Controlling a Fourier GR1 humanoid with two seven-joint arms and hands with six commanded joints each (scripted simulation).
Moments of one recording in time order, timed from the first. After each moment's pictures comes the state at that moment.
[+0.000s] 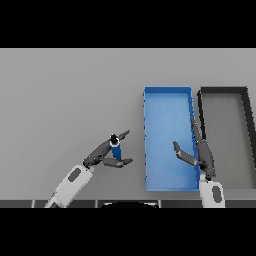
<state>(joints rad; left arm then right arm) -0.21 0.20 -0.56 -1.31 0.03 -0.12 -0.11 0.13 -0.18 0.05 -1.71 0.15 0.06 -0.13</state>
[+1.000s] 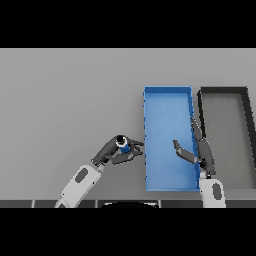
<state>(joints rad) -0.22 0.09 -0.54 -1.47 0.03 -0.10 -0.18 0.10 -0.18 0.04 -1.69 0.13 0.07 -0.10</state>
